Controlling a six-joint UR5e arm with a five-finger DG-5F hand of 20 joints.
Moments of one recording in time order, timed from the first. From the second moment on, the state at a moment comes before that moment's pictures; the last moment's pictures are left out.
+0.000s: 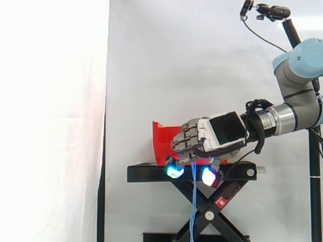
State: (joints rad) arm -0.16 -2.23 -1.09 -3.21 -1.89 -2.74
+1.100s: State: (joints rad) arm -0.17 -2.23 -1.09 -3.18 -1.92 -2.78
